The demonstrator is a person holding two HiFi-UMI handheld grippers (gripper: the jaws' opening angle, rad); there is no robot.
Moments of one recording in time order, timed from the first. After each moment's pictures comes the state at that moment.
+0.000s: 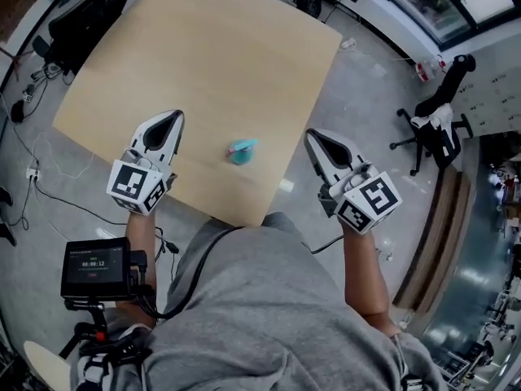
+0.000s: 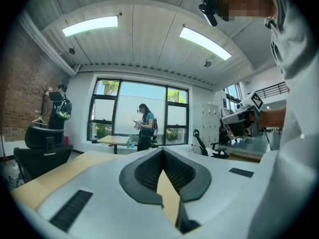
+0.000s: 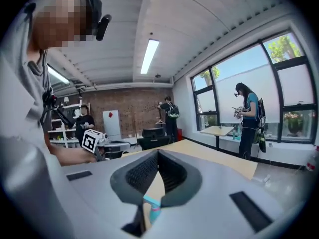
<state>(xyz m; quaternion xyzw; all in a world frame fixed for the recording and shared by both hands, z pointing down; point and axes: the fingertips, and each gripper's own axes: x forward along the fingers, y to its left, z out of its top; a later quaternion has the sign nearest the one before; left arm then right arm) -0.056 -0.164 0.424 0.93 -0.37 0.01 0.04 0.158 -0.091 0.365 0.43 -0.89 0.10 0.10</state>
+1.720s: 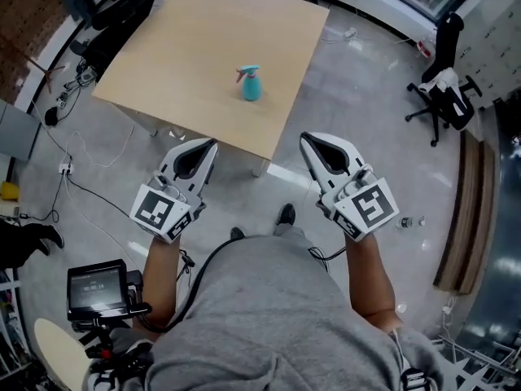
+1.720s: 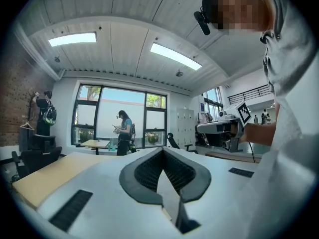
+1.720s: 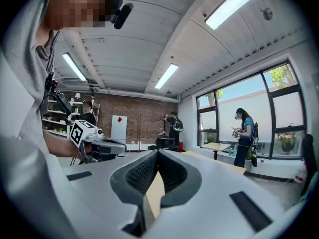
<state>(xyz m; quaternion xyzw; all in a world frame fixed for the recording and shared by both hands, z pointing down) -0.036 0.232 0.349 0.96 -0.29 0.01 0.01 0.106 0.262 0.314 0.45 -0.89 0.00 0.07</state>
